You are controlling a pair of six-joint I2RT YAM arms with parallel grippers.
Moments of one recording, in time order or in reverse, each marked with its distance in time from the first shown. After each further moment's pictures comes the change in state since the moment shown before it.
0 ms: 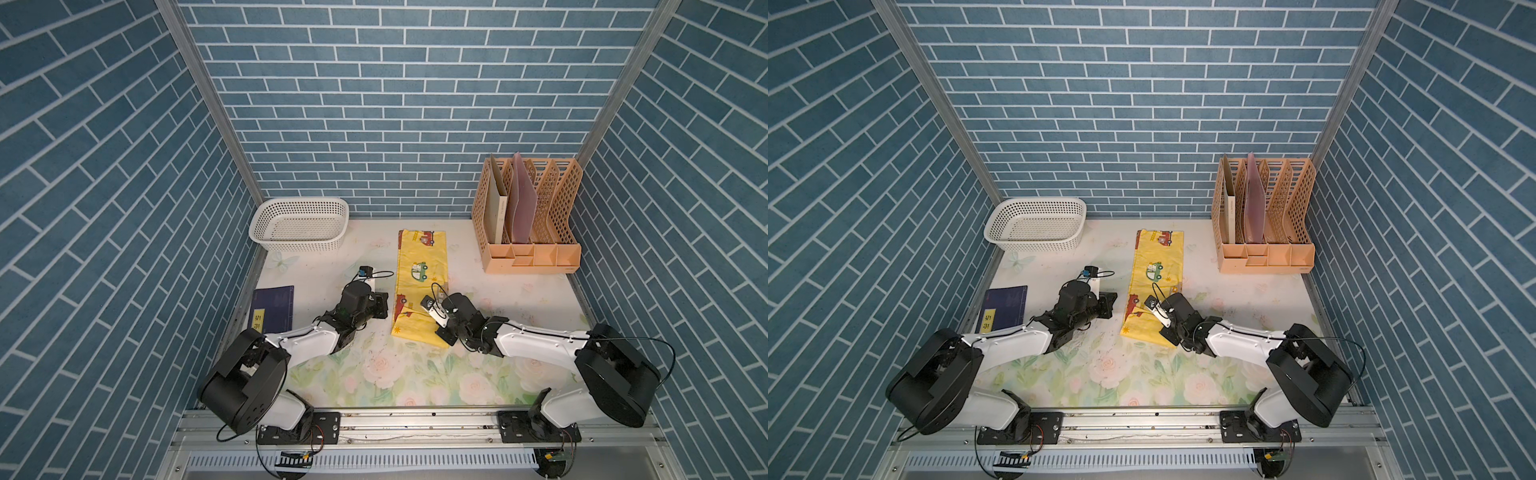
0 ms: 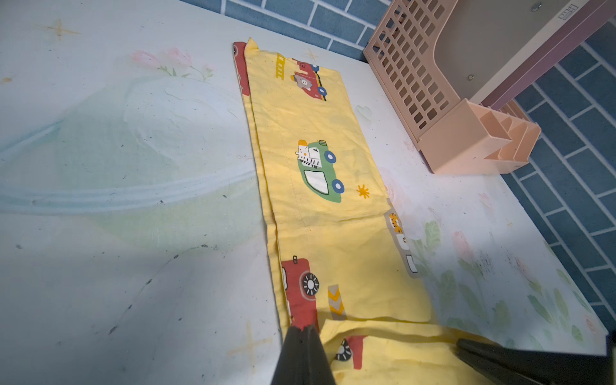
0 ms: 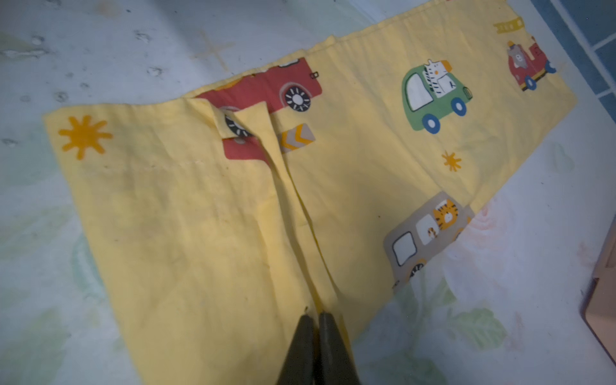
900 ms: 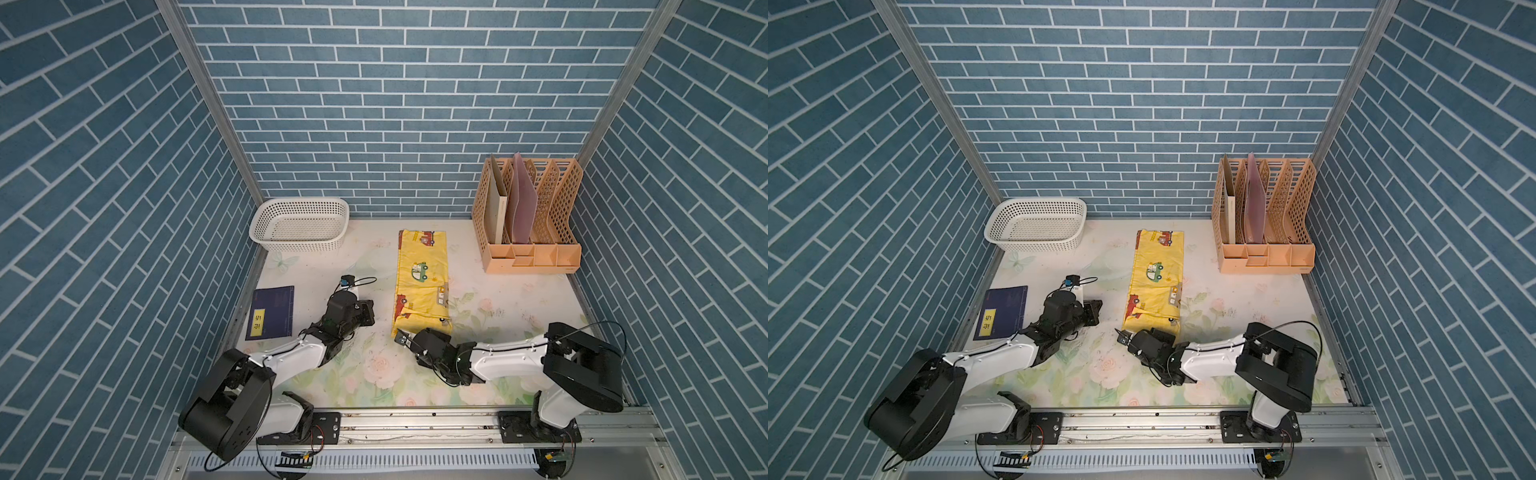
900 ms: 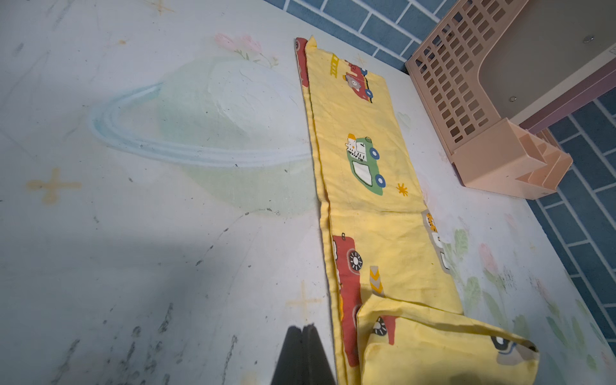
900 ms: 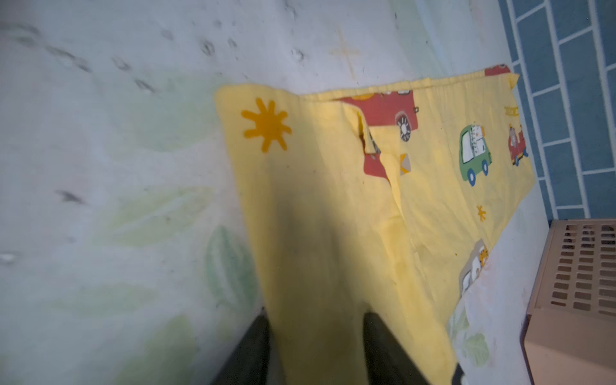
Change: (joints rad) left arm 0.072 -0.138 -0.140 -0.018 -0.016 -0.071; right arm 0.324 0.195 0.022 0.074 0.355 -0.030
